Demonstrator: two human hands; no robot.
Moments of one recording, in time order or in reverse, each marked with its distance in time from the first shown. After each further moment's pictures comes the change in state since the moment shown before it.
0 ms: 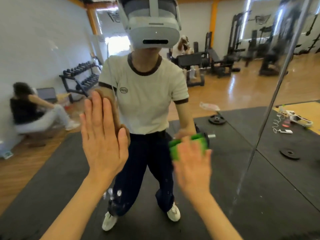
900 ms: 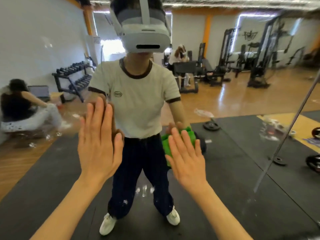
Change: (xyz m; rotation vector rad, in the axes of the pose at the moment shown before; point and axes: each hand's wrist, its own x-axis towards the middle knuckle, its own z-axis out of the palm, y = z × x) left_hand -0.017 -0.114 -0.044 -0.081 -0.050 0.051; right_hand 0.034 -0.094 0.013 -0.072 0.045 -0.270
